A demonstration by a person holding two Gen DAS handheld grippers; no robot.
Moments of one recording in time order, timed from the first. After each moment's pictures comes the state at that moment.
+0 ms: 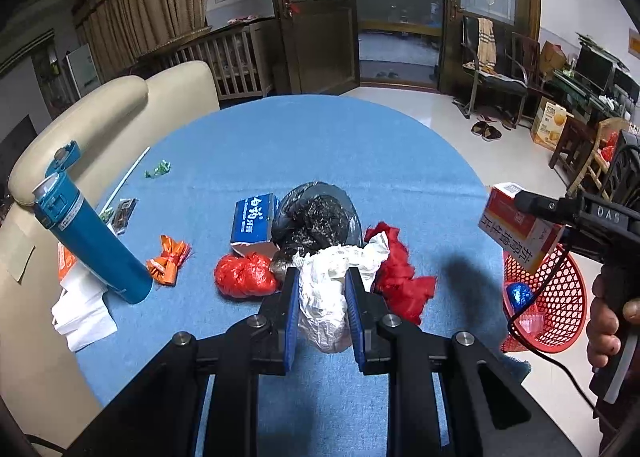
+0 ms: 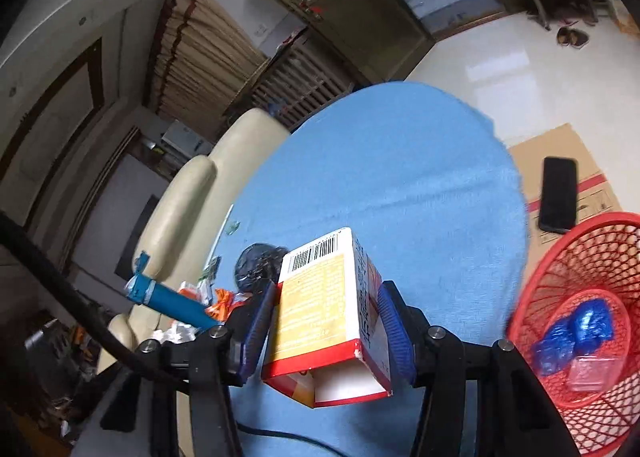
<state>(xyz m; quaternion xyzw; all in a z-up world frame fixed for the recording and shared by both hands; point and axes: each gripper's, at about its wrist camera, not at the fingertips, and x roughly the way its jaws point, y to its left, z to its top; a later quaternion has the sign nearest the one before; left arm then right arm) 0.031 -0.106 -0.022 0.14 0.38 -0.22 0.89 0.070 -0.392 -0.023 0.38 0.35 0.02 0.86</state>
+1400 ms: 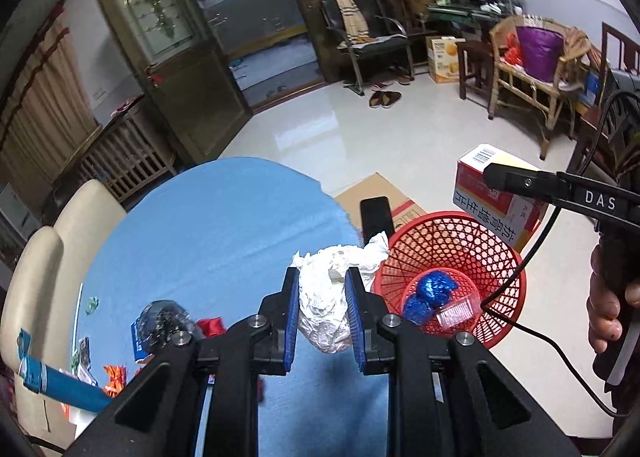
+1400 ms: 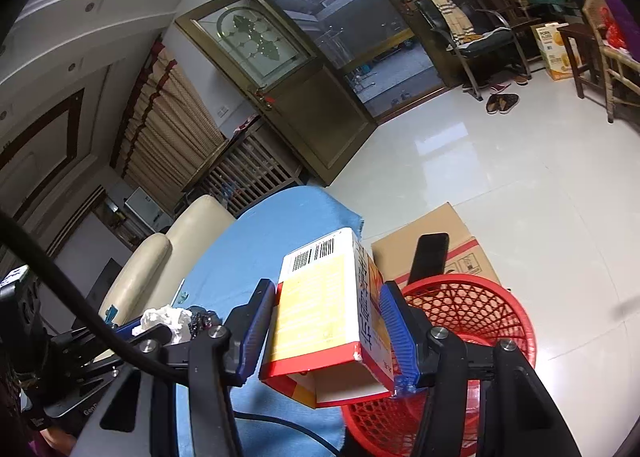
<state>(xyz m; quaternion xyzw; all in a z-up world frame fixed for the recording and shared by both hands) -0.069 -0.295 -0.005 0.31 0.30 -0.37 0.82 -0.108 -0.527 0.031 0.36 0.25 -0.11 0.89</state>
